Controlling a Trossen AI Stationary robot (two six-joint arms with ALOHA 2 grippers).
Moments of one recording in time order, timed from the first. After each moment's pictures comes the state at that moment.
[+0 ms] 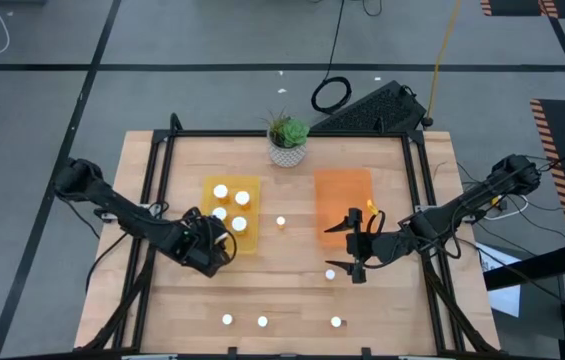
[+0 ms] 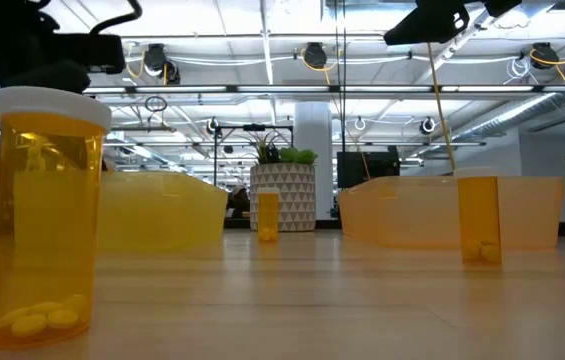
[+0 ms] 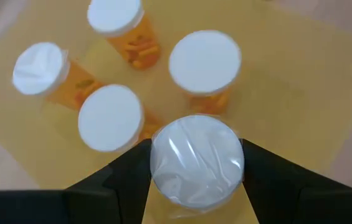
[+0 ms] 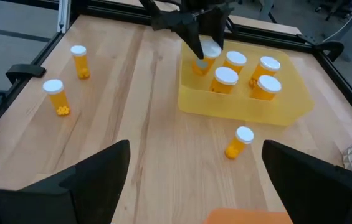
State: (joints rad) left arm -0.49 1.38 0.78 -0.78 -0.60 -1.00; right arm 0.49 1.19 0.76 -0.13 0.48 0.12
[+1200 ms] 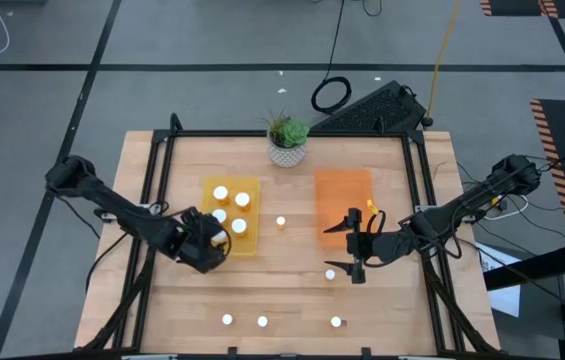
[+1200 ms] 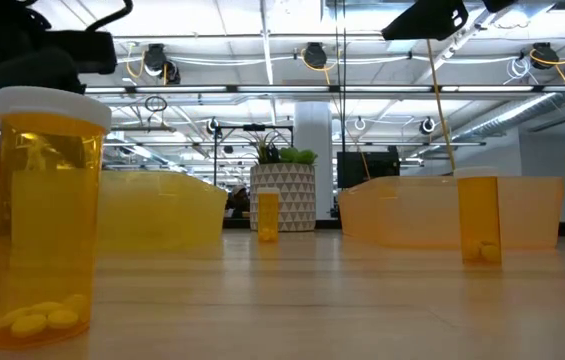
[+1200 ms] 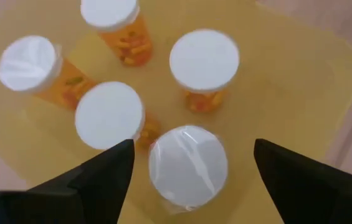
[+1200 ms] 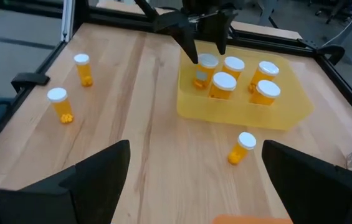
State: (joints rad) left arm -0.49 1.29 0.72 -0.72 -0.56 -0.97; right arm 0.49 1.19 0.76 -0.11 0.47 0.12
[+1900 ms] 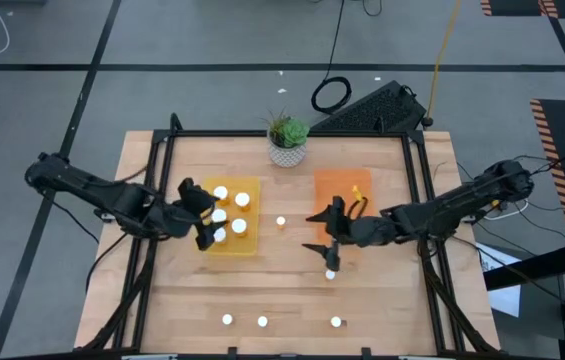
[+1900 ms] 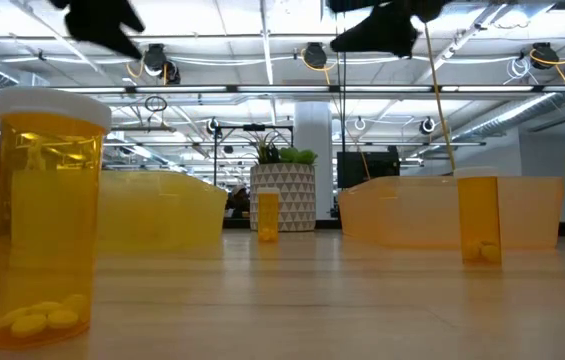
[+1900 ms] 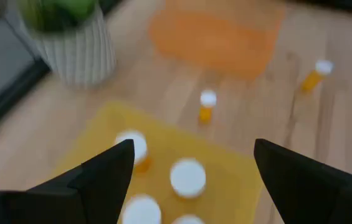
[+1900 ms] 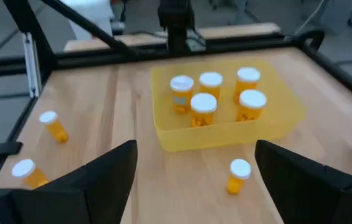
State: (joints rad) left arm -0.36 1.01 0.97 -0.79 -0.57 -0.56; right arm 0.33 1.34 0.86 0.03 0.40 0.25
